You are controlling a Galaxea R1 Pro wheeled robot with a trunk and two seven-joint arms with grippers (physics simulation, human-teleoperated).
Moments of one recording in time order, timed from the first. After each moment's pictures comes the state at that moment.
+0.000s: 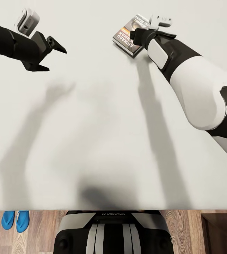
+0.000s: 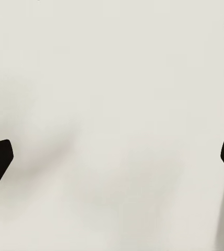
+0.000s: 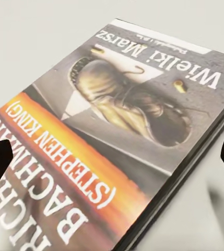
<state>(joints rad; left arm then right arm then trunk) -1.70 0.42 -0.43 -1.51 2.20 0.74 1.36 -2.02 0.17 -0.01 -0.18 -0.13 0.11 -0.08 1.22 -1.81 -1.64</state>
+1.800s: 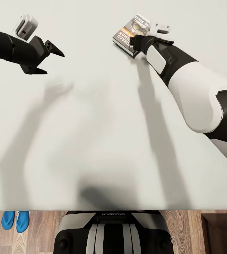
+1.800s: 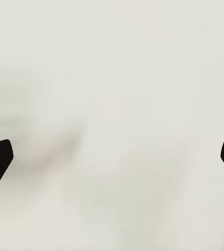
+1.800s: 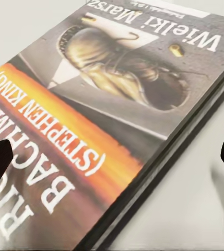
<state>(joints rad) -1.68 0.44 -0.43 -1.51 2.21 0.74 1.35 -2.00 0.17 -0.01 -0.18 -0.13 0.11 -0.09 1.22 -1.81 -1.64</state>
